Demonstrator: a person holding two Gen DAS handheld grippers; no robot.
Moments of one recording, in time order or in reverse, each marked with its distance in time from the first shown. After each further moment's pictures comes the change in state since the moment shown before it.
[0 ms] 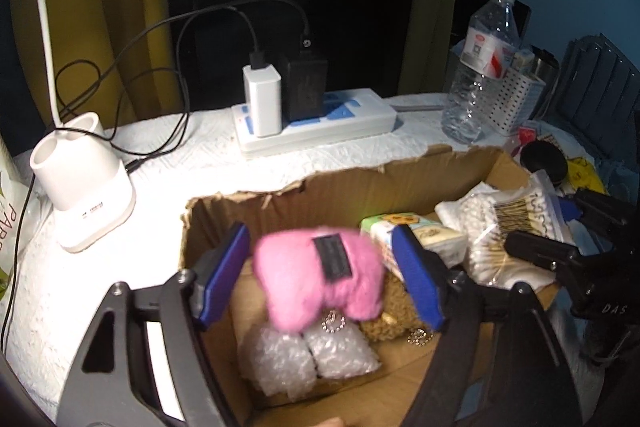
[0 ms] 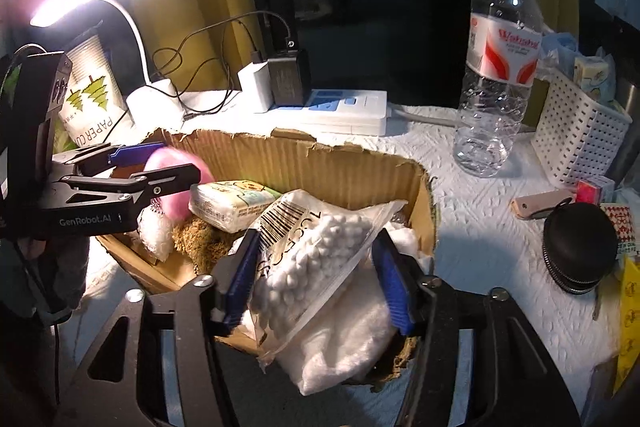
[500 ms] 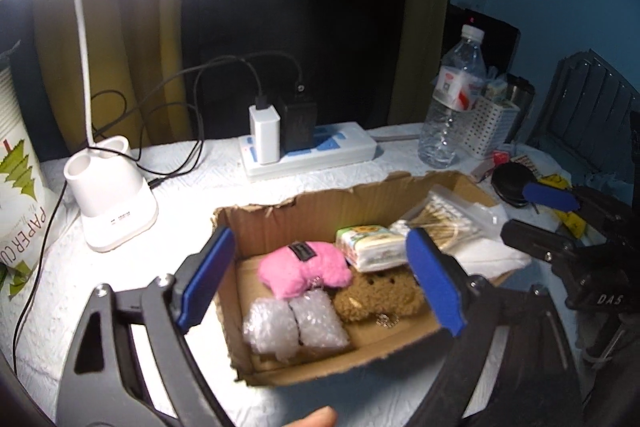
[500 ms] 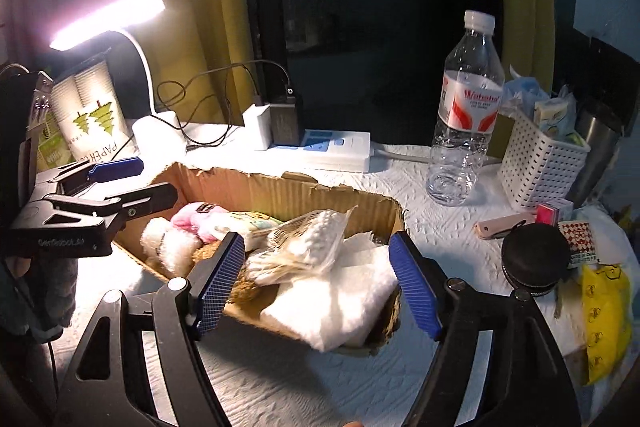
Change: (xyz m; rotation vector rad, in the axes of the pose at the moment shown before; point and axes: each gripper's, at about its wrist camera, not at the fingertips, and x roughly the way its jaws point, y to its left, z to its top) left arm -0.064 -0.007 -0.002 -0.007 -0.097 -0.019; right arm -0.052 0.024 0.010 -0.005 -0.097 -0.074
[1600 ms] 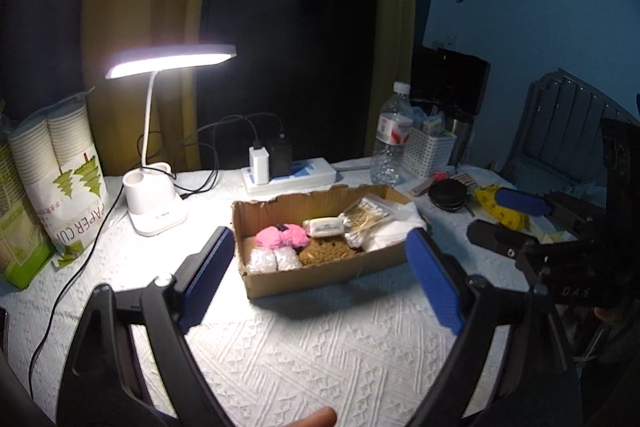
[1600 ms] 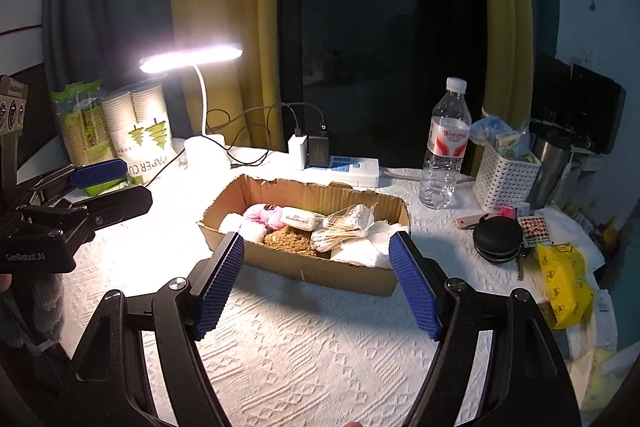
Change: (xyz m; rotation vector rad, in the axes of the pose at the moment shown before) left arm -0.162 -0.026 -0.040 0.022 -0.168 -0.040; right arm -0.126 0.064 -0.027 -0.021 -0.122 -0.024
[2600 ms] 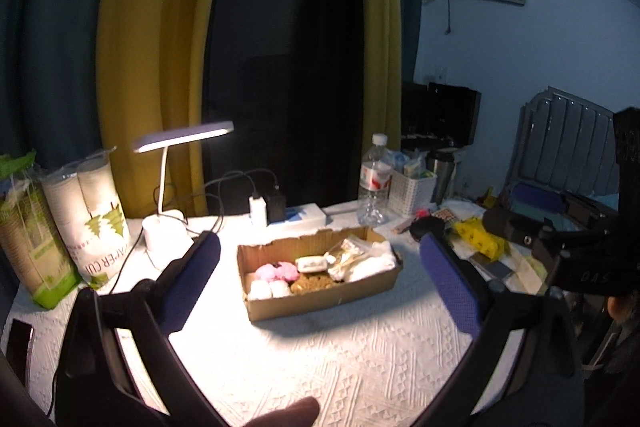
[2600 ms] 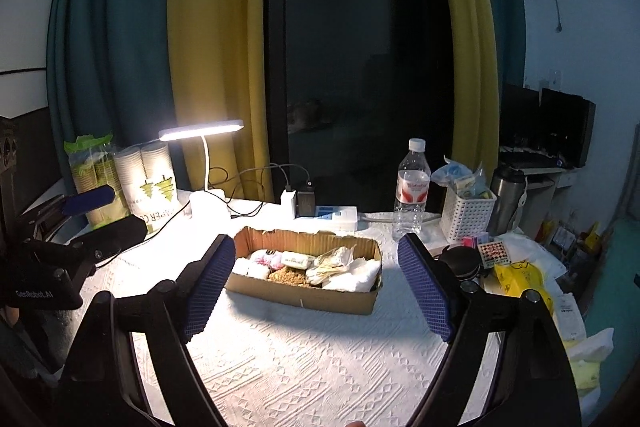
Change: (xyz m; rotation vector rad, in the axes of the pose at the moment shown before) left arm -0.076 -0.031 0.022 0.040 -0.156 0.017; right arm -0.092 0.007 0.022 0.042 -0.159 -0.070
